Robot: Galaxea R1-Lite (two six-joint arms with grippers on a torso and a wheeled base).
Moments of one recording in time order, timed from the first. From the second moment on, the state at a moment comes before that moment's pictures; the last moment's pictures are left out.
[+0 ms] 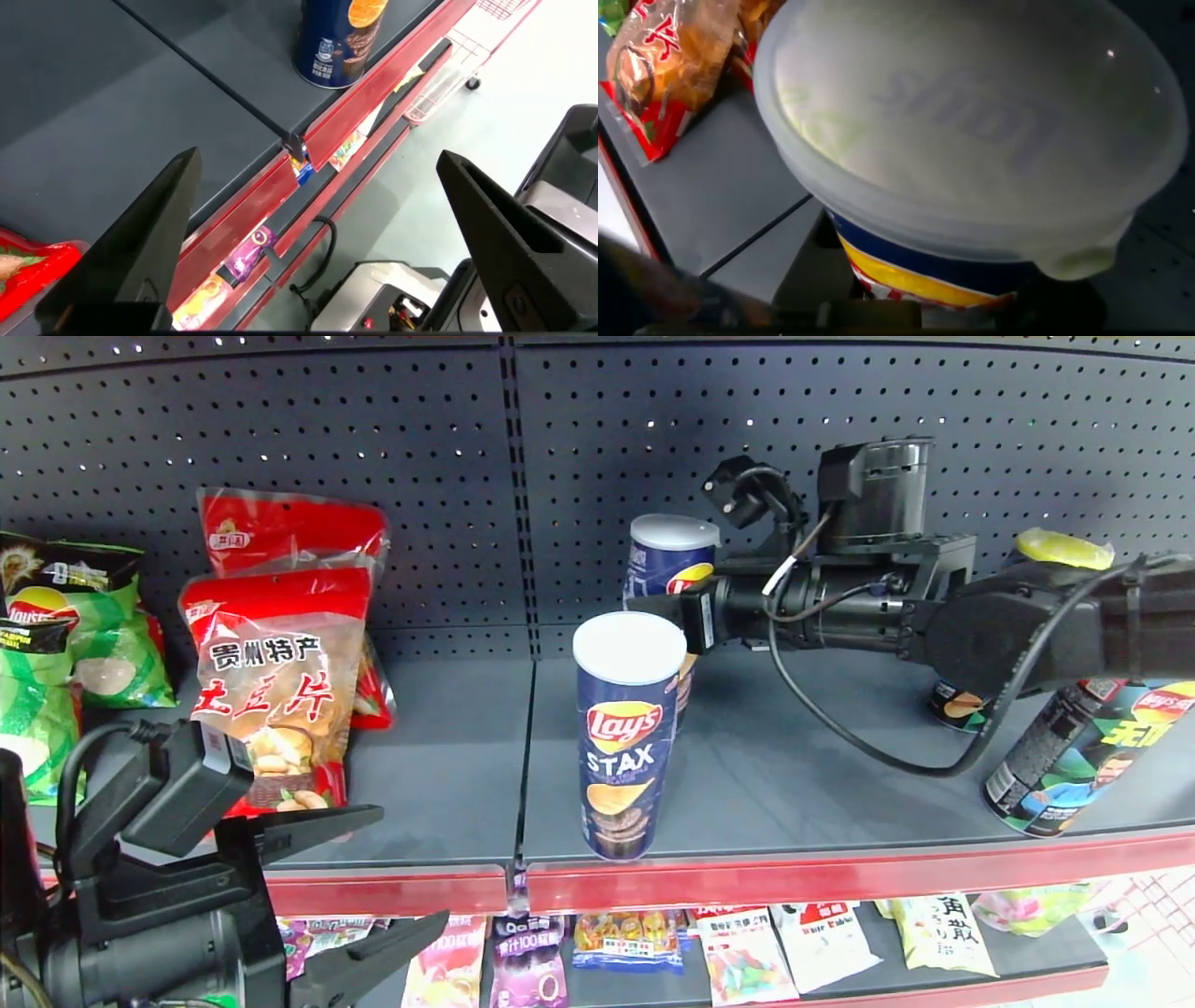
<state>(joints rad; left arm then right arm) -0.46 1.19 -0.36 -0.46 -0.38 0.08 0.55 1.93 -1.45 -0.26 0.28 -0.14</state>
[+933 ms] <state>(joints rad) -0.46 1.20 -0.36 -0.46 -0.38 0.06 0.57 2.03 -1.52 -0.26 0.29 -0.14</state>
